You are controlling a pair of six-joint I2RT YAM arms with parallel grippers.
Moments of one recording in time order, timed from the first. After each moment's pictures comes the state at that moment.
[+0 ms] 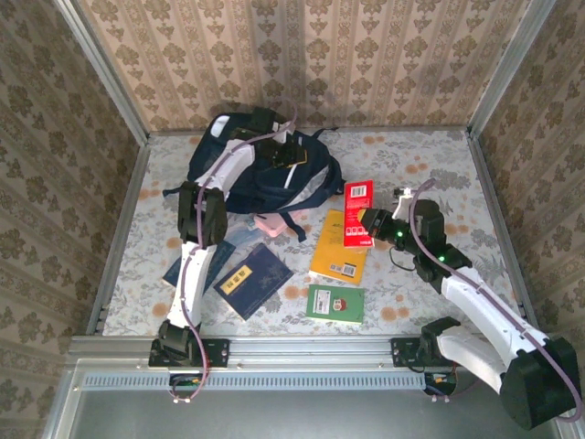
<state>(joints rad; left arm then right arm) -0.40 2.49 2.29 -0.73 0.62 -0.42 0.30 0.93 0.57 -0.02 -0.33 0.75</state>
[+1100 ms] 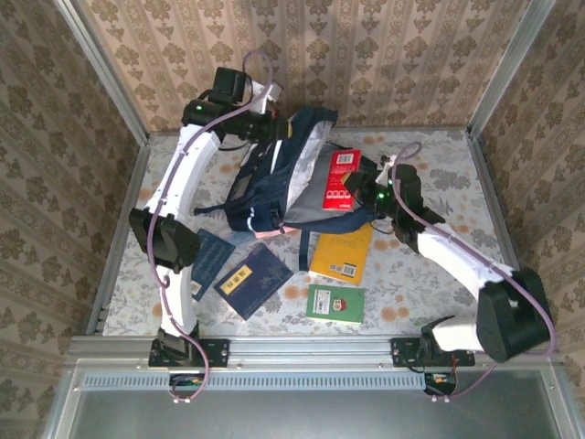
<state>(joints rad) -0.41 2.03 2.28 -1.02 0.67 -0.25 0.32 1.38 0.86 0.21 -0.30 1.02</state>
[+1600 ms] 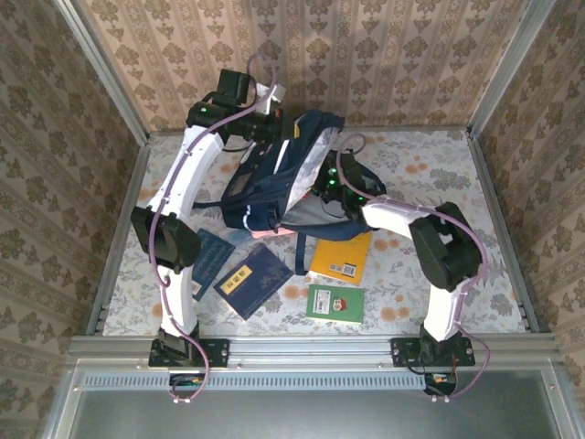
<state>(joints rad) -0.41 2.03 2.25 -0.93 0.77 -0.35 0.50 1.91 1.19 0.35 -0.15 1.25</state>
